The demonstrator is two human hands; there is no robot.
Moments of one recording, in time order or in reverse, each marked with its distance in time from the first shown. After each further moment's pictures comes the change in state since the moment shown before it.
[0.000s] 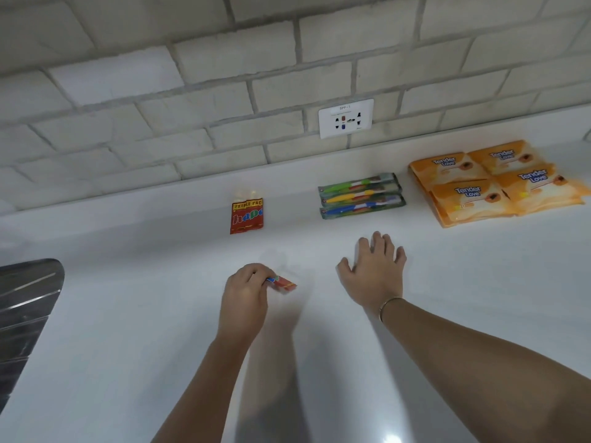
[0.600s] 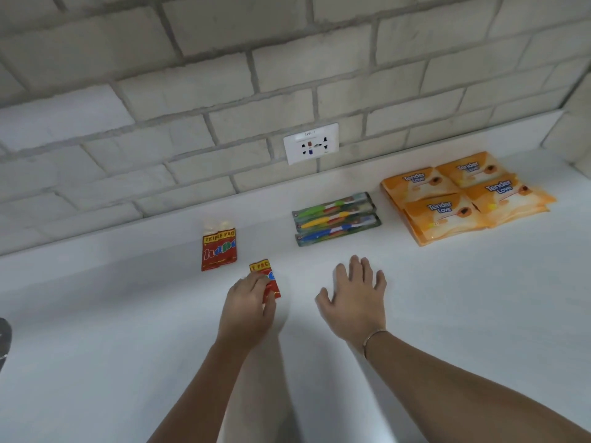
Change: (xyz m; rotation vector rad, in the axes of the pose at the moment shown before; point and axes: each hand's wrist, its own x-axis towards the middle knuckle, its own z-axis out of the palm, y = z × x) left_hand 0.060 -0.001 0.056 0.134 -0.216 0.053; right_hand -0.002 0.000 -0.004 -0.015 -0.088 0.004
